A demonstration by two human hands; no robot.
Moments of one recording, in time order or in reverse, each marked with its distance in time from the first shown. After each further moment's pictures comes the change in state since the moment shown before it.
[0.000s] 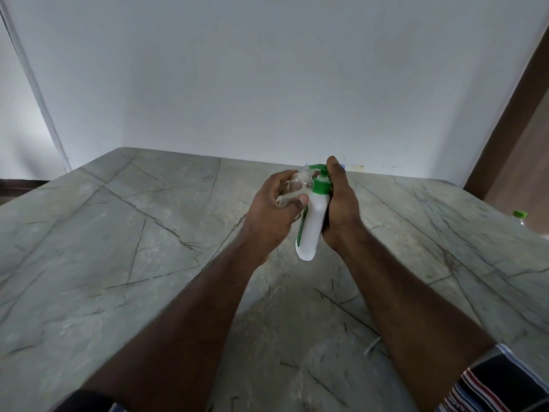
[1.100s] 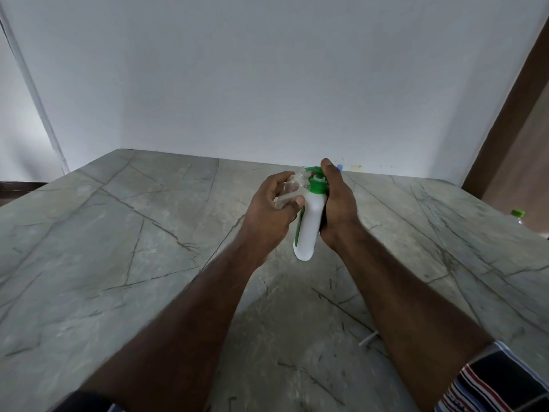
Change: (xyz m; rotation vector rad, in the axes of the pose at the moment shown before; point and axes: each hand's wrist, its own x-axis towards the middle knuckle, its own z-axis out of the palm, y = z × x) left_hand 0.003 -0.005 0.002 0.030 0.025 0.002; right_hand -0.002 -0.003 0.001 -0.025 0.040 0.014
